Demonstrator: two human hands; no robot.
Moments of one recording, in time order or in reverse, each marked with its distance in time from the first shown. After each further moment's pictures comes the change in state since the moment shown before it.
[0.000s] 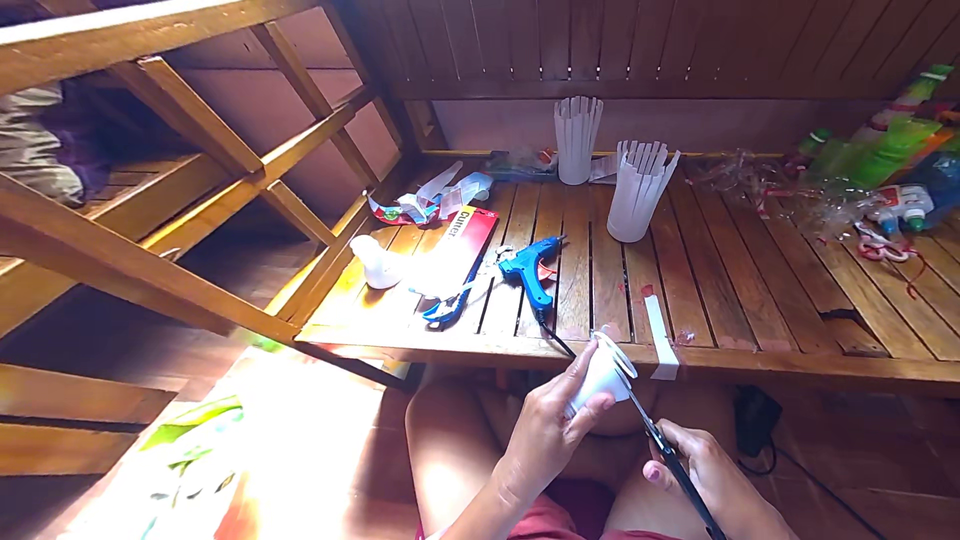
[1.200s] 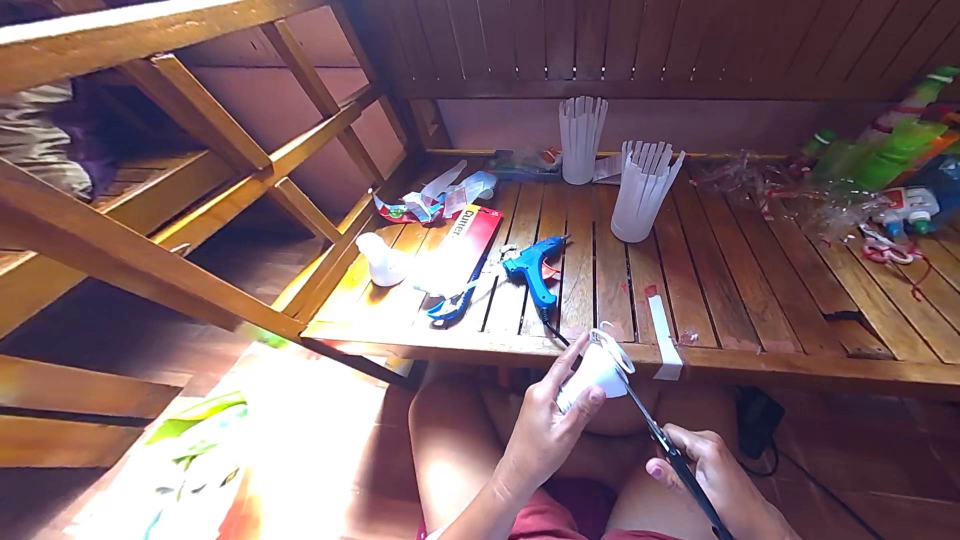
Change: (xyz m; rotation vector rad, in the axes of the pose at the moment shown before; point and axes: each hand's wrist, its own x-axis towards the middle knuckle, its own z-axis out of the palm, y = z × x) left_hand 0.001 0.007 -0.004 -0.364 0.017 -0.219; right_hand -0.001 0.006 0.005 0.072 0.080 -0.119
